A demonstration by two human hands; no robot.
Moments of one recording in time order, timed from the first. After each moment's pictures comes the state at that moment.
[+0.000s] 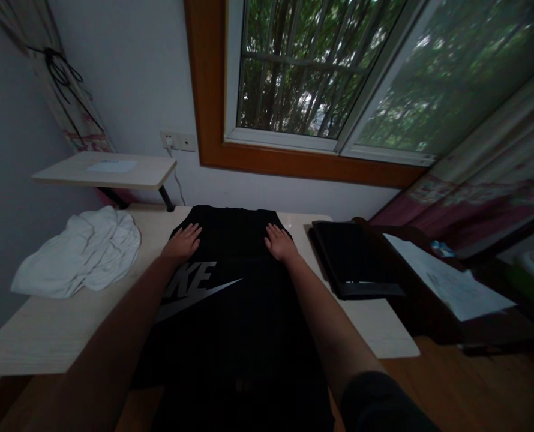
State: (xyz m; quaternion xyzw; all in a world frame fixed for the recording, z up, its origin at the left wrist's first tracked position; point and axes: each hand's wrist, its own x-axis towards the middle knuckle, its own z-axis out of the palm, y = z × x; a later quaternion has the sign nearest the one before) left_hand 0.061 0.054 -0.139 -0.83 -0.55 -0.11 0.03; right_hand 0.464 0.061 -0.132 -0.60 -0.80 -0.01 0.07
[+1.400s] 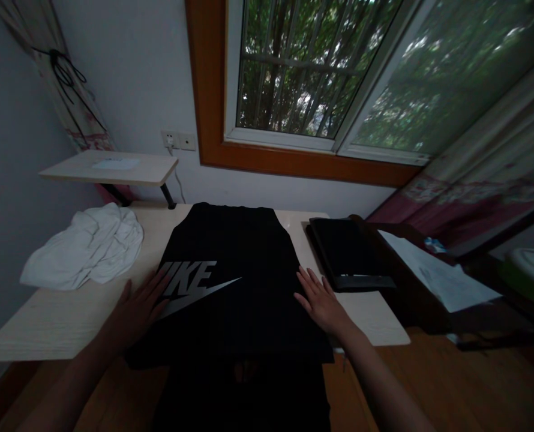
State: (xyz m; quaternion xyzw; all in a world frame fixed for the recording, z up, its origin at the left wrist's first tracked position) left_hand -0.001 -0.164 -0.143 -0.83 -0.55 -0.08 0.10; right_hand 0.551 -0.154 -0.138 -0.59 -0.80 0.01 0.09
